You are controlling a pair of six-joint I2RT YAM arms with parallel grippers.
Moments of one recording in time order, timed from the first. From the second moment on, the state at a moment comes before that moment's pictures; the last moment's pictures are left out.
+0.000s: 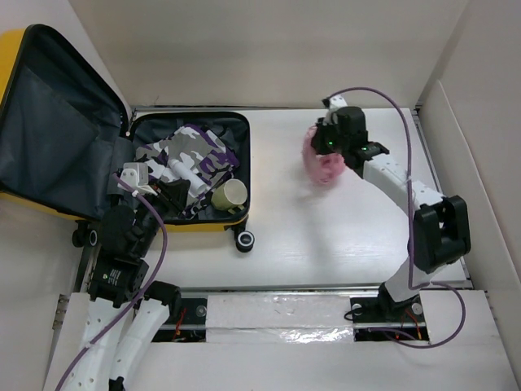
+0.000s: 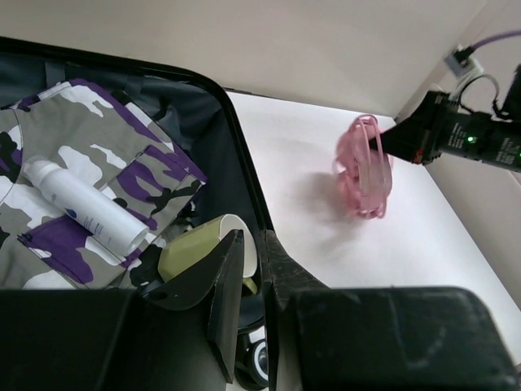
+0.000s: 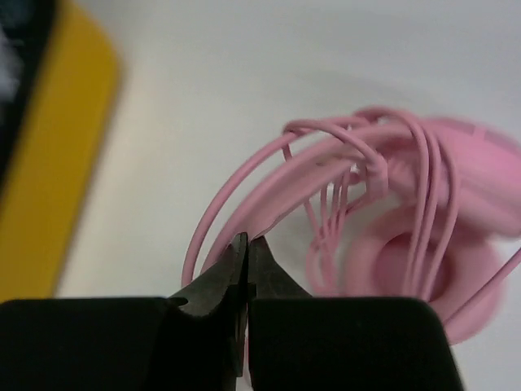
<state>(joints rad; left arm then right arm) -0.27 0.47 0.80 -0.38 0.05 -0.41 0.29 1.67 1.30 -0.13 -0.12 0.16</state>
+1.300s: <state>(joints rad) -0.23 0.61 1.07 -0.38 -0.34 -0.58 0.84 1.50 1.22 0.29 -0.27 0.21</state>
